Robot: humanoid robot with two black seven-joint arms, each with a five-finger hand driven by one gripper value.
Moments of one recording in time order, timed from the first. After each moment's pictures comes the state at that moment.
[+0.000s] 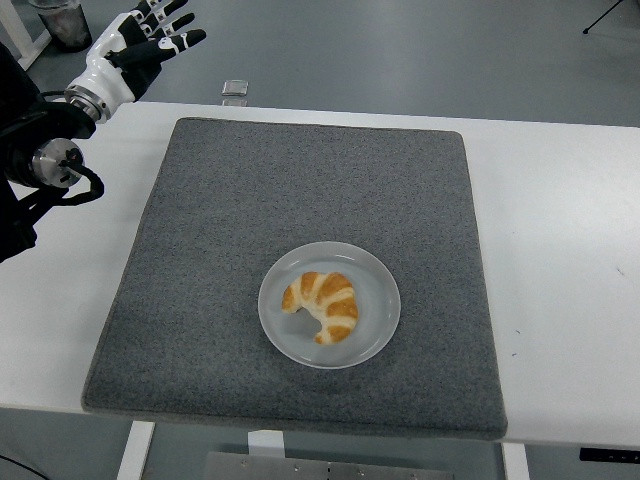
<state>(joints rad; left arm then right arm) -1.01 0.48 -0.37 -0.66 -0.14 -0.23 -0.39 0.02 0.00 -0.11 0.14 0.06 0.03 -0.02</state>
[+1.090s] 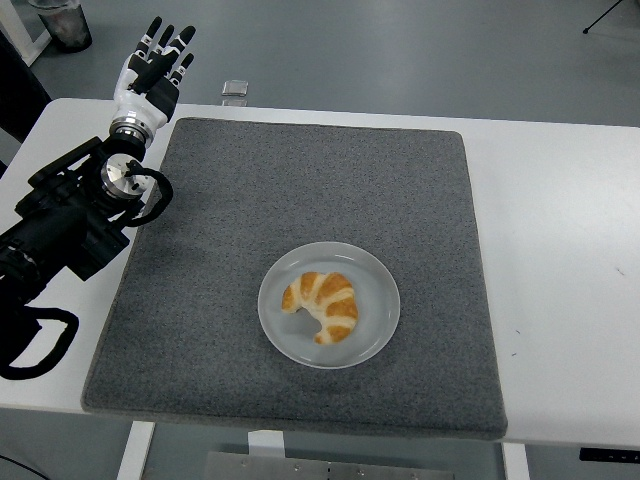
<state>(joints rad) -0.99 0.16 -0.63 -0.34 -0.30 -0.17 -0.40 0.01 0.00 -0.11 0.14 0.06 0.03 -0.02</state>
